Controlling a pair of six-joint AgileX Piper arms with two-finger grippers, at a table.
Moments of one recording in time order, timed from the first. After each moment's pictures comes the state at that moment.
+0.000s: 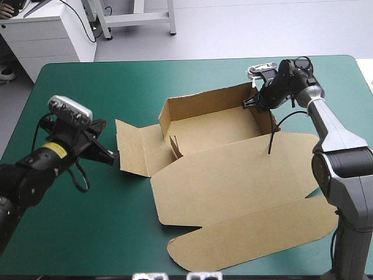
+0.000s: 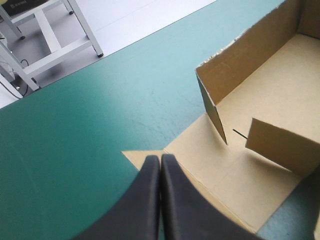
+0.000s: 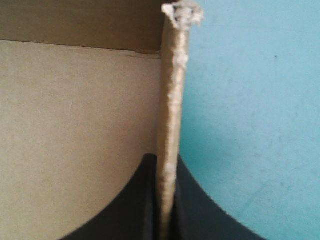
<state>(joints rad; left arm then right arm) -0.29 0.92 -0.94 -0.11 0.52 0.38 0.13 2.10 -1.92 0.14 1.10 -0.24</state>
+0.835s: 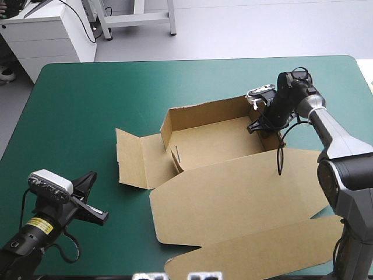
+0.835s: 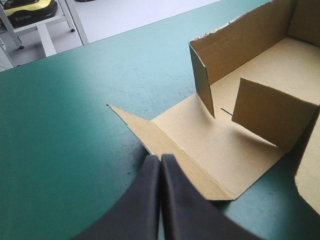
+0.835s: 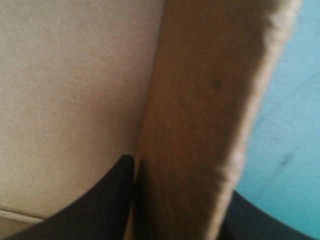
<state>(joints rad) -0.29 0.46 -0.48 -0.18 0.42 0.33 0.15 2.00 -1.74 0.07 1.21 -0.30</state>
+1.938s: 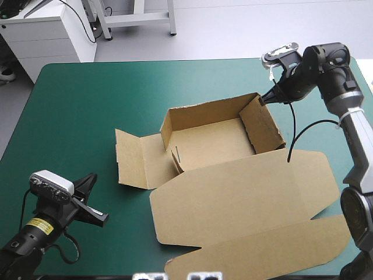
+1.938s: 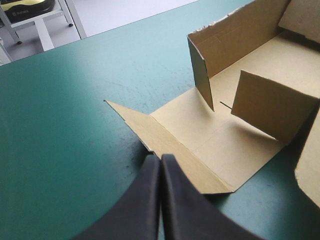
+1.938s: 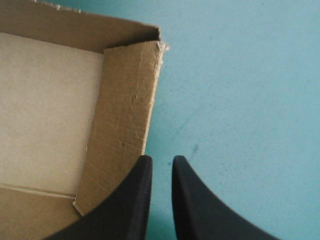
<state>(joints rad) -0.29 0.46 -0.48 -0.18 0.45 0.33 0.15 1.75 -1.86 0.01 1.25 -0.27</state>
